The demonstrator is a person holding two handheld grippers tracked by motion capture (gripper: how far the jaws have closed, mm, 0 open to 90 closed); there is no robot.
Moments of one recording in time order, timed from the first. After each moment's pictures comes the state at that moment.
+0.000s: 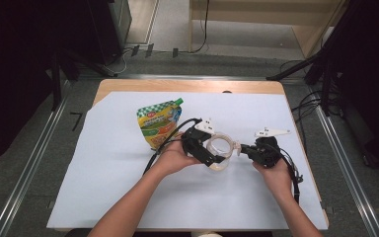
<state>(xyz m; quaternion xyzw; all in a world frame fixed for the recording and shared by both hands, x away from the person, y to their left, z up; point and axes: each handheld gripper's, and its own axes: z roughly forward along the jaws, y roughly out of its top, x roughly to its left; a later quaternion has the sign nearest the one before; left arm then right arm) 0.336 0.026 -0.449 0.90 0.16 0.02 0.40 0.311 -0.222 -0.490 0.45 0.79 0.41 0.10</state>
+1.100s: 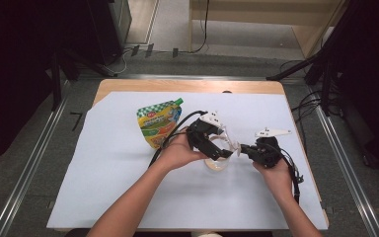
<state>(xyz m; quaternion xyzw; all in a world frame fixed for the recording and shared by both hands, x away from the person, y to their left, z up) 0.339 0.010 -0.419 0.89 0.15 0.00 0.42 0.310 -0.222 -0.488 0.45 0.79 0.41 0.09</state>
